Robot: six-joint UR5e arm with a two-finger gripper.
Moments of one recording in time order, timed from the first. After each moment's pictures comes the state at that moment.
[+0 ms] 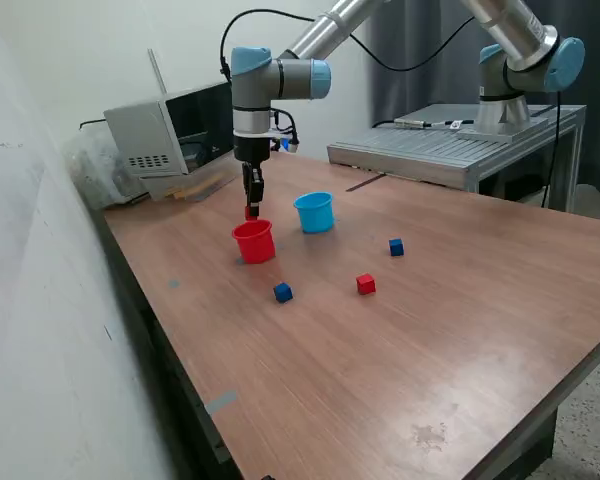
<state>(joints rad) -0.22 -0.78 1.27 -2.29 -1.67 3.24</state>
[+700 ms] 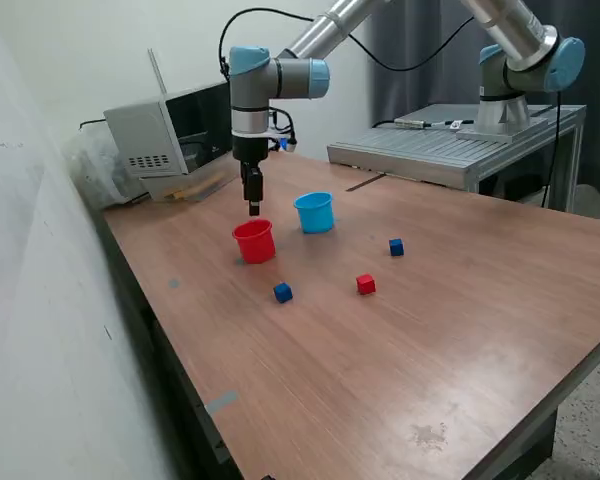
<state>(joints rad) -0.21 -0.79 1.26 -2.26 -1.69 3.24</state>
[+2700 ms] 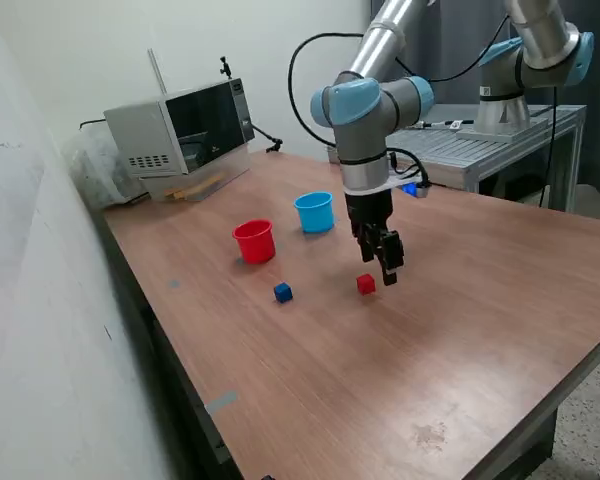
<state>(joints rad) 0.13 -0.70 1.29 -2.17 -1.56 3.59</state>
